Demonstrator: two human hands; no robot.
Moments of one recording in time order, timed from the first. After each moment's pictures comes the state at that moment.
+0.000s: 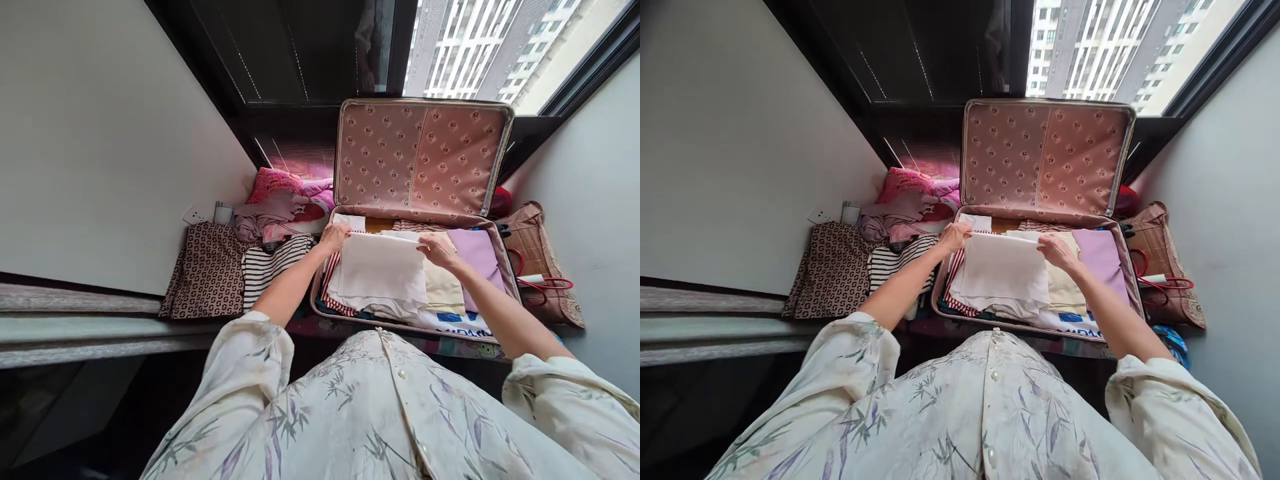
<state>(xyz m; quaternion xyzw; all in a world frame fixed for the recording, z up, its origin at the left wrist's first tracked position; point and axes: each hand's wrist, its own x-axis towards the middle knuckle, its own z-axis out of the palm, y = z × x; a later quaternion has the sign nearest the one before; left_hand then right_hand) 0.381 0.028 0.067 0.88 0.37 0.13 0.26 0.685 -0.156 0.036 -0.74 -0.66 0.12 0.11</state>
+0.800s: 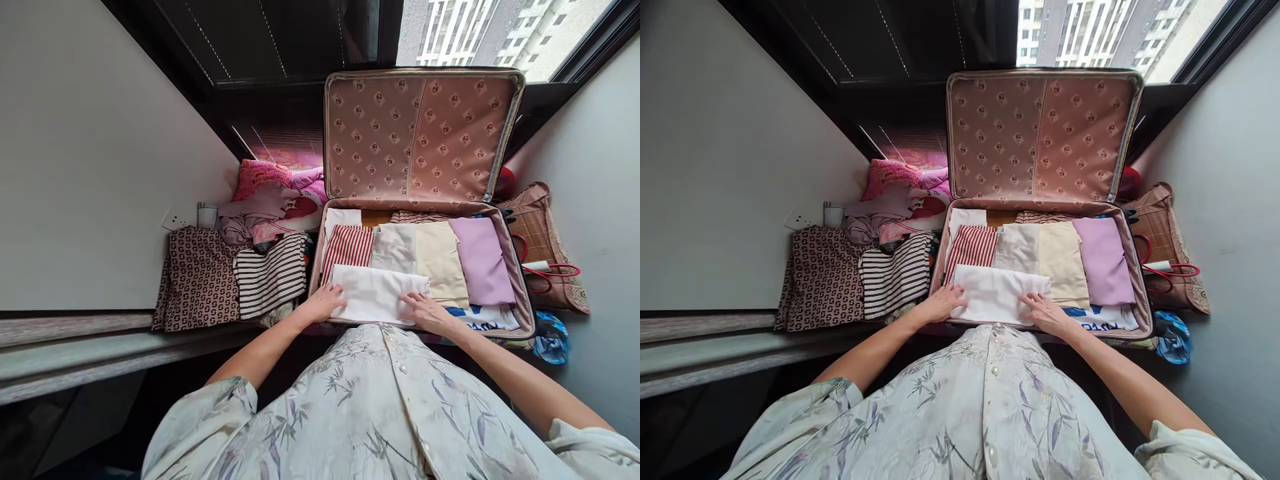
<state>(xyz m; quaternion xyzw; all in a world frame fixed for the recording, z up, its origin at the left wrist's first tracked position) 0.268 -0.074 -0.034 0.97 0.12 -0.20 0.12 0.591 -0.284 -0.036 -0.53 -0.82 0.22 -0.04</state>
